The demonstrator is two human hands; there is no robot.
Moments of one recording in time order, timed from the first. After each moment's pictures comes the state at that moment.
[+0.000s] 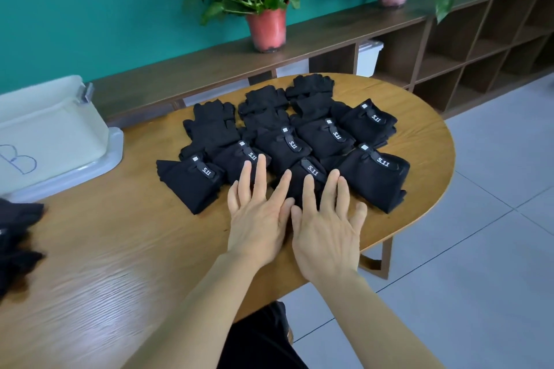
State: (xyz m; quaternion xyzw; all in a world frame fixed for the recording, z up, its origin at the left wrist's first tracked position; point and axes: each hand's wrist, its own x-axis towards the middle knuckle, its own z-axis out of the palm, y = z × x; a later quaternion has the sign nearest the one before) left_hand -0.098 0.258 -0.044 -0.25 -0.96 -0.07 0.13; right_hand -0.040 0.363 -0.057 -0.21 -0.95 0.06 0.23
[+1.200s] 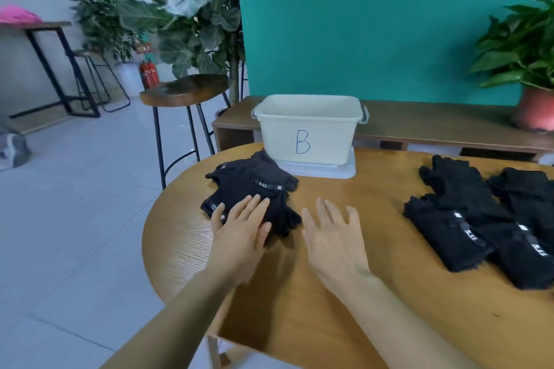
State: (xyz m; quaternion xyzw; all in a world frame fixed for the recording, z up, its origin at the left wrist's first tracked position) left_hand -0.046 -0.129 0.000 0.09 -0.98 -0.08 0.18; right_hand -0.109 0.043 -0.006 0.27 -0.93 0.02 0.25
